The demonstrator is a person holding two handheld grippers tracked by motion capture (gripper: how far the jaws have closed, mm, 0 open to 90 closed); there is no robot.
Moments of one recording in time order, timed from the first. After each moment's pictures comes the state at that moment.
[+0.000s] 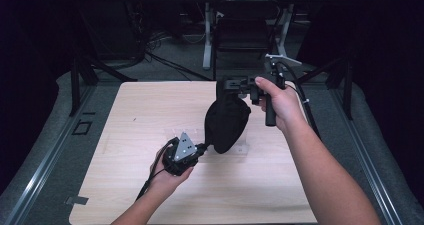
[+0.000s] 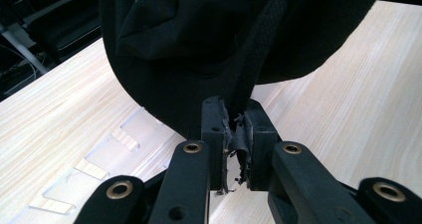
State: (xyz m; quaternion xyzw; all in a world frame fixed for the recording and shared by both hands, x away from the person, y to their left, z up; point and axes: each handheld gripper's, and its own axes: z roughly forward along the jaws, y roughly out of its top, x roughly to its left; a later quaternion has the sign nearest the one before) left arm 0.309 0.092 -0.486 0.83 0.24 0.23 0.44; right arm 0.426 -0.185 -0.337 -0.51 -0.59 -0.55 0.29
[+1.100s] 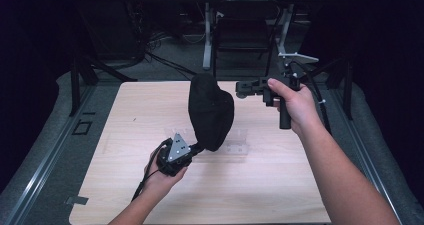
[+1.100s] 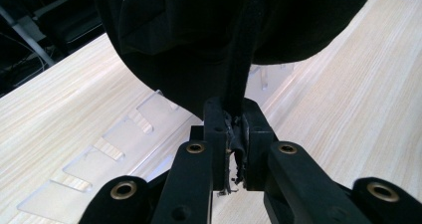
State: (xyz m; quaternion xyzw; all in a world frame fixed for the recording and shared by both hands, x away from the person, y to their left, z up) left arm 0.310 0.108 -0.491 0.83 0.25 0.24 0.43; right arm 0.407 -0.208 -0.321 -0.51 -0.63 -0.53 0.22
